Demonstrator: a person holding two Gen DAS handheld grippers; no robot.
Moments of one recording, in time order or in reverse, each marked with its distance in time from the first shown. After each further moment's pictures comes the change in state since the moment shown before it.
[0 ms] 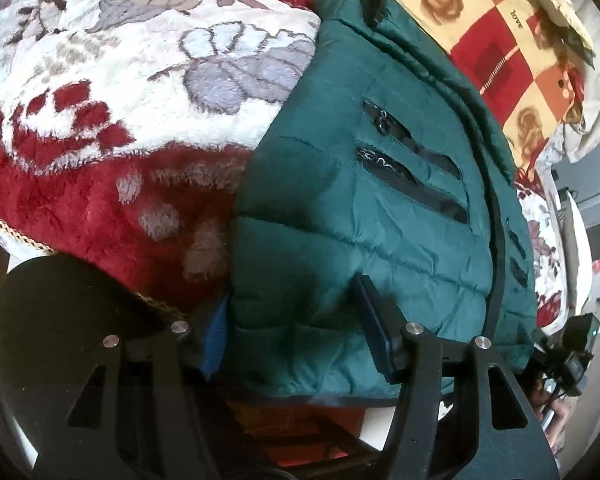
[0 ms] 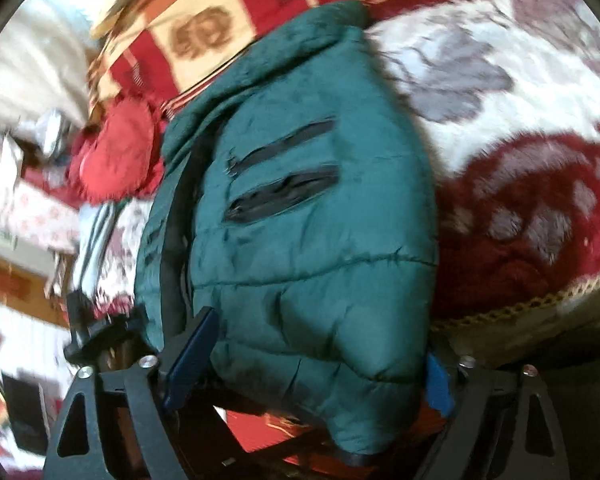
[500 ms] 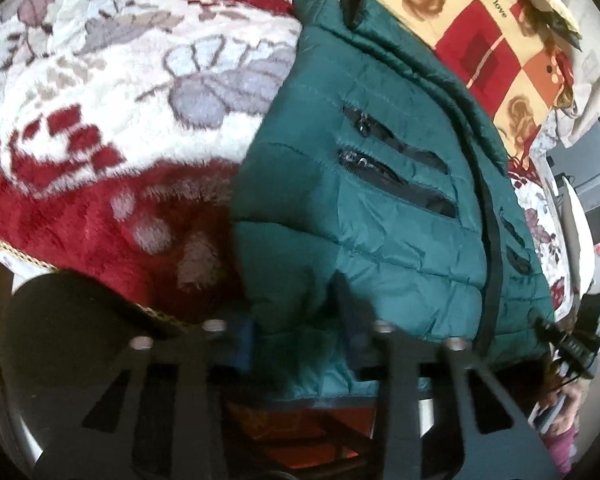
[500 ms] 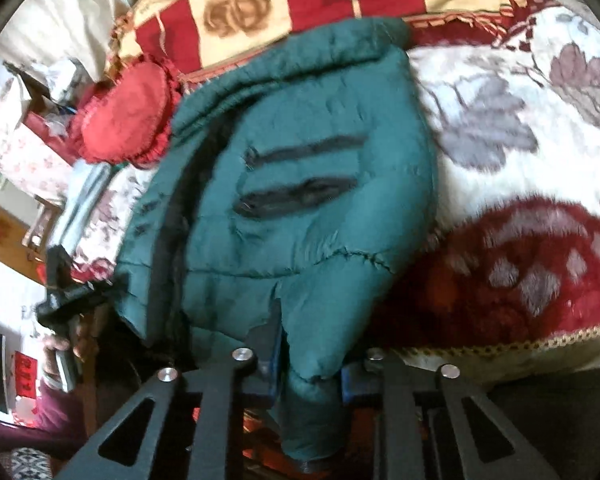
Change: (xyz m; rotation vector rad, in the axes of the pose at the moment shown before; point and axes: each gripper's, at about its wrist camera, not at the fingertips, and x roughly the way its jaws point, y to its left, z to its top) left arm -0.012 -0.010 -0.001 0.069 -0.038 0.005; right arm -0.006 0.021 0.013 -0.129 -0.040 -0.016
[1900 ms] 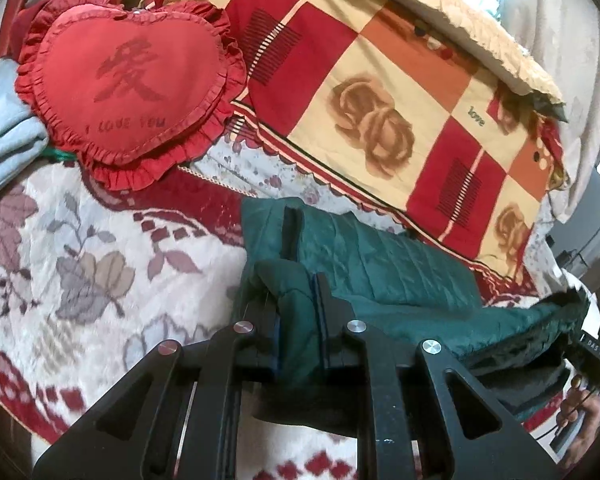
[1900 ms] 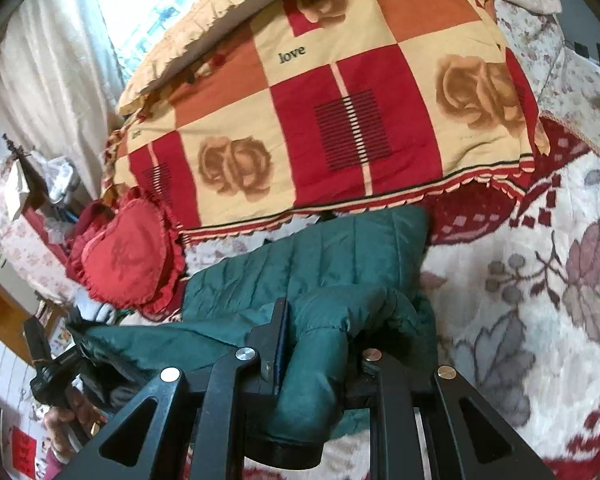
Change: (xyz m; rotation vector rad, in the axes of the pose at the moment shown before) left arm -0.049 -0.094 0.190 0.082 -0.382 0.066; right arm -0.026 0.023 0.204 0.047 -0.323 -0.066
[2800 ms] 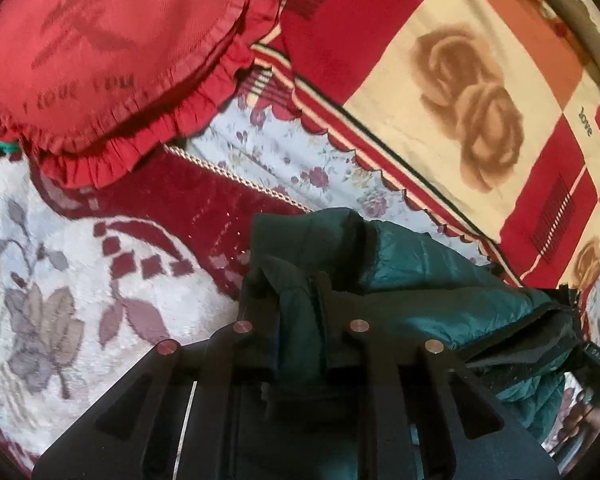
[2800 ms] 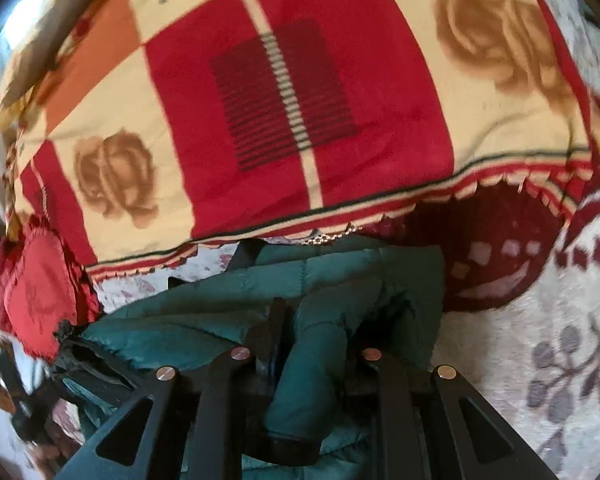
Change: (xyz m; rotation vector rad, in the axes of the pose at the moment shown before) left arm 0.172 0.024 0.057 -0.109 0.136 0.141; right arm 0.182 -0.065 0.077 0.159 0.134 -0.132
